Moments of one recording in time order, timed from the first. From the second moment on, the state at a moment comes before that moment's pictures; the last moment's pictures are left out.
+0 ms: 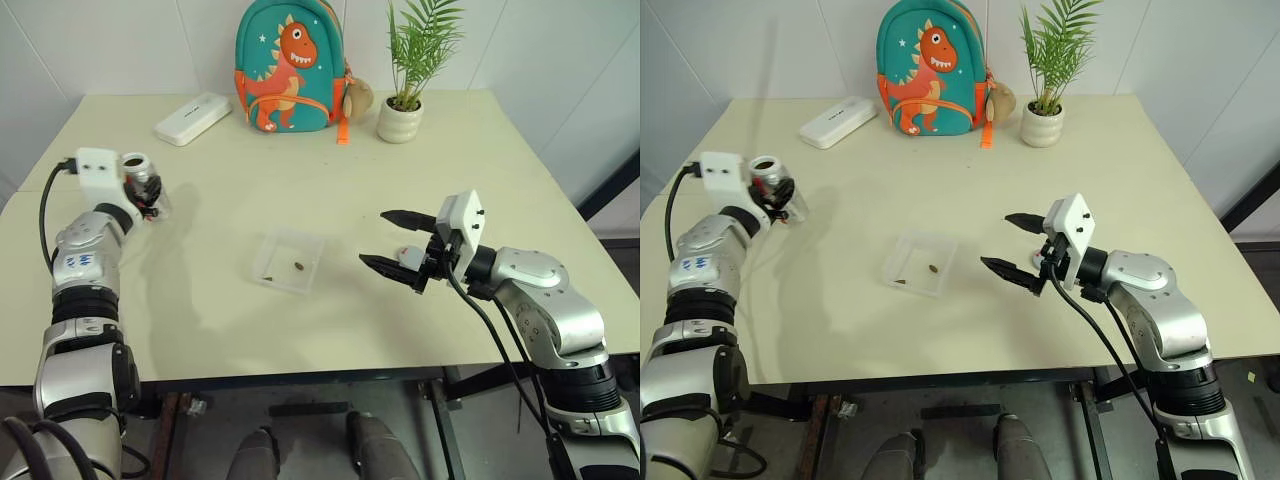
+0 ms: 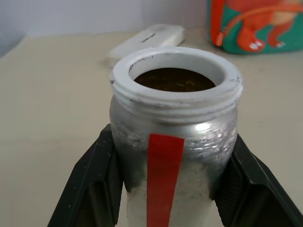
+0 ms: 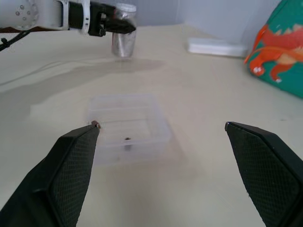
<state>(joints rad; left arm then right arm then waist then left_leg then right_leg) -0.89 0.66 0.35 0.92 -0.23 0.08 -0.31 -0.45 -0.57 -0.01 -0.22 0.47 0.35 0.89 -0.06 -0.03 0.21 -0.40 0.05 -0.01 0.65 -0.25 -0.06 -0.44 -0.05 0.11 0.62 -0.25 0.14</state>
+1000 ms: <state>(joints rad) -0.41 0.75 0.38 0.65 -0.23 0.02 -0.44 -0.44 -0.56 -0.01 -0.25 0.52 0.31 0.96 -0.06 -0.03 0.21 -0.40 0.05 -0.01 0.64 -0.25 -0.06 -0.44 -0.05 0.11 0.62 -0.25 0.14</state>
